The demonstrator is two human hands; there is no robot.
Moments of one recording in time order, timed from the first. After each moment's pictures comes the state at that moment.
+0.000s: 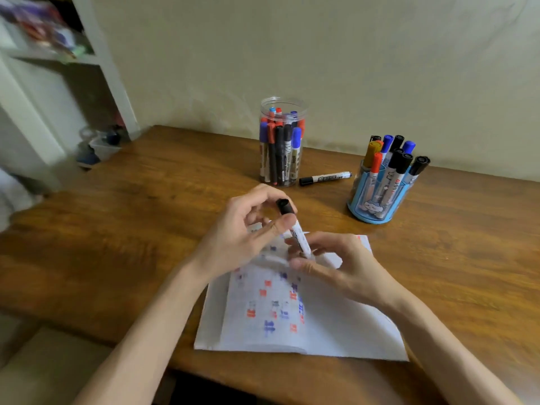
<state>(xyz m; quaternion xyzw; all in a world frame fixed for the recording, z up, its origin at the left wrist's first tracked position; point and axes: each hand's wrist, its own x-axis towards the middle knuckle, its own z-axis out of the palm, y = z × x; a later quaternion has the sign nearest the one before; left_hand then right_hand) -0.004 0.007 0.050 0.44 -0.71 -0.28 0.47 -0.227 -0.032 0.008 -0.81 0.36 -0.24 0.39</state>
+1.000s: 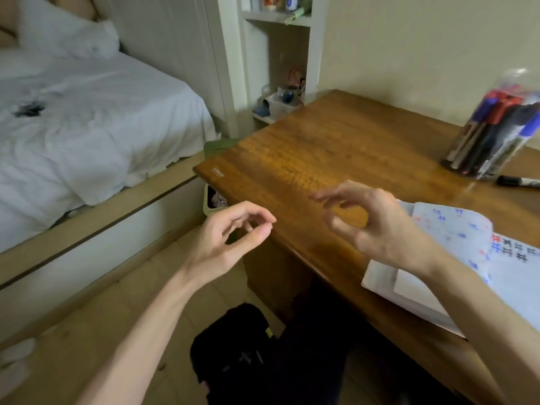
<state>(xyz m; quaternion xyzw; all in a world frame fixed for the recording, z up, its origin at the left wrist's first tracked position) 0.168 0.246 0.005 0.65 -0.50 -0.22 0.53 -0.020 0.038 0.027 -0.92 0.09 -0.23 0.31</state>
